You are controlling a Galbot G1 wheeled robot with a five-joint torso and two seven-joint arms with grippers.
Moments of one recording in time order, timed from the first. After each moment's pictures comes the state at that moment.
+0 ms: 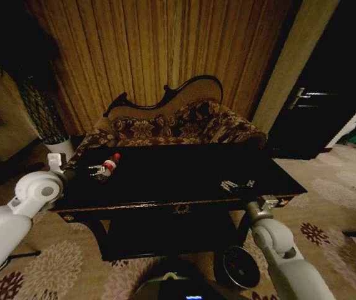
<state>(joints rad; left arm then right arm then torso) 1.07 -0.51 -0.54 -2.04 -1.41 0.71 -0.53 -1.43 1.14 0.63 2.17 0.50 -0.29 0.12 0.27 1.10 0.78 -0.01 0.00</state>
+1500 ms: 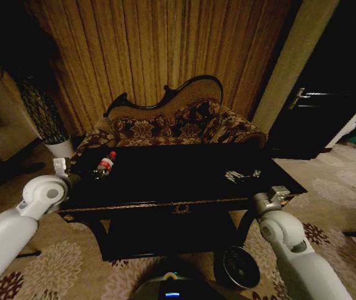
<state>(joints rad) 1.08 -0.55 -0.53 -2.03 -1.44 0.71 -0.52 -1.40 1.08 0.67 2.20 0.56 -0.29 0.13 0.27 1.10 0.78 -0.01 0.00</state>
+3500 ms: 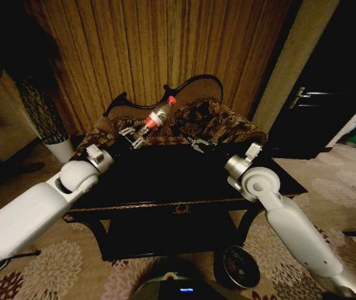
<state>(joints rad) 0.51 -0.55 0.13 -2.01 -0.64 -0.03 0.07 -0.81 0.89 0.26 2.11 1.31 -0.34 0.04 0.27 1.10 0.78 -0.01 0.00</state>
